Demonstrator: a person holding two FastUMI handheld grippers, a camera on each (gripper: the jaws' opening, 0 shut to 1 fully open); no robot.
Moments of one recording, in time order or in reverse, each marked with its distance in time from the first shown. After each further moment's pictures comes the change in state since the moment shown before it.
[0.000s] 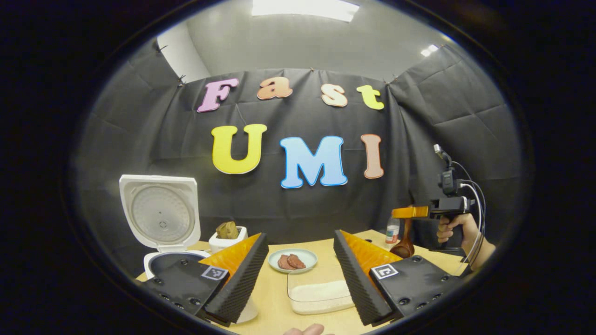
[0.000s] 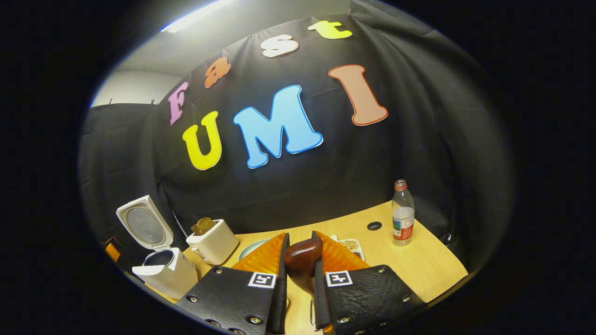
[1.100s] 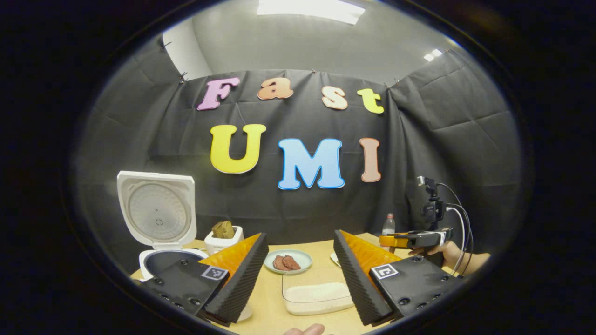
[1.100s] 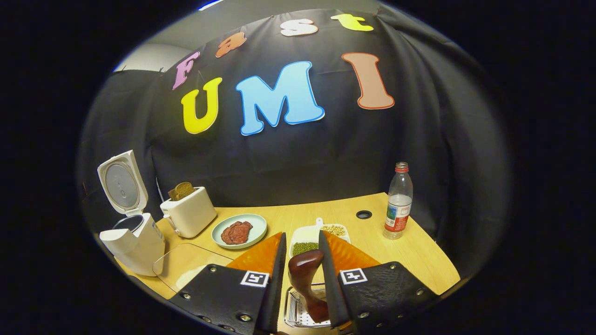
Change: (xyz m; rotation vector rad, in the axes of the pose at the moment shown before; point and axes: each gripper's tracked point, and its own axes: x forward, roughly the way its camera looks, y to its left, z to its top) left arm -0.001 -0.002 0.007 -0.030 -0.014 -0.012; right arm 0.024 -0.020 -0.061 -0.185 0.079 -0.058
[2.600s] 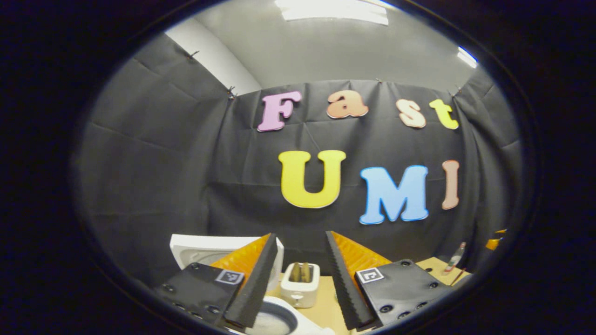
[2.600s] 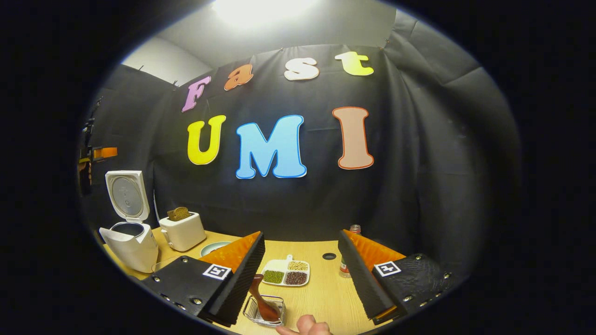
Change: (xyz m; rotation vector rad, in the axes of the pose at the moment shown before) left arm 0.081 0.246 0.137 0.042 -0.053 0.431; right arm -0.086 -0.062 0.103 -0.108 -0.223 -0.033
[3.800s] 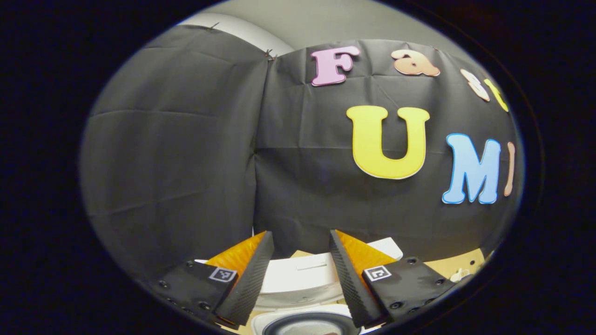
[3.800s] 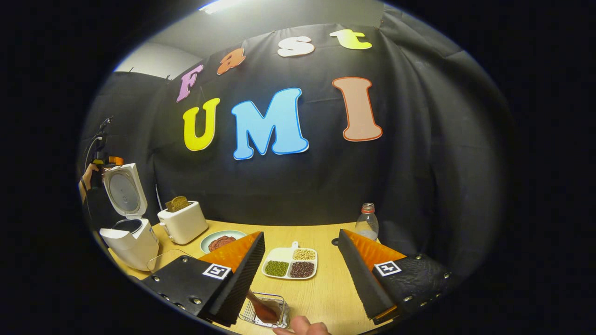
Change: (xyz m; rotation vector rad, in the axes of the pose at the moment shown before) left arm 0.118 0.141 -0.074 0.007 0.247 0.245; right arm 0.046 -0.004 -0.047 0.058 0.112 0.041
